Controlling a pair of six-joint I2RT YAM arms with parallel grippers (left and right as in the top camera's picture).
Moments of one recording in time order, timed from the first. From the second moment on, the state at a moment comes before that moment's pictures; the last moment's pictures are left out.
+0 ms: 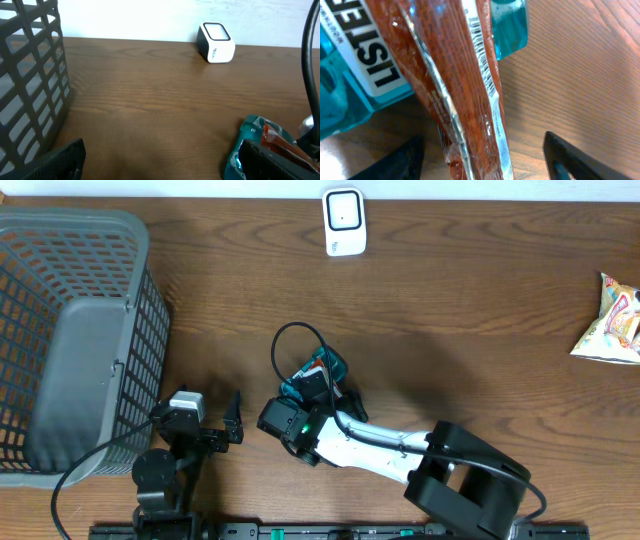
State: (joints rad) left arm 0.04 0.12 0.04 -0.14 0.23 -0.07; right arm 1.09 1.93 1.12 -0.67 0.66 0.64
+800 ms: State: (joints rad) left arm 0.04 0.12 0.04 -0.14 0.23 -0.07; right arm 1.09 1.94 1.14 -0.79 0.66 0.59
